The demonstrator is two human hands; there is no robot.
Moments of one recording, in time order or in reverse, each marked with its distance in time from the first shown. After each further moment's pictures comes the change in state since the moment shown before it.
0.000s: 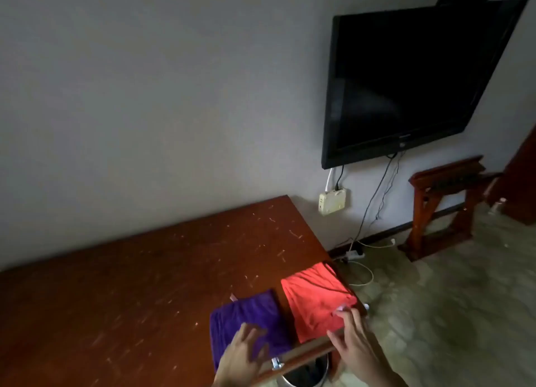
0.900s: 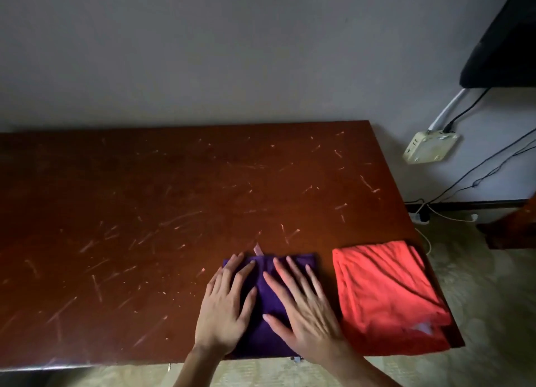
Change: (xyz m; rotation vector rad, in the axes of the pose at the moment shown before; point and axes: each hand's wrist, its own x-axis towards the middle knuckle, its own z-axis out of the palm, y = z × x) left_hand 0.048 -0.103 0.050 0.118 0.279 -0.104; right_hand 0.088 -0.062 0.172 -0.105 -0.285 -0.713
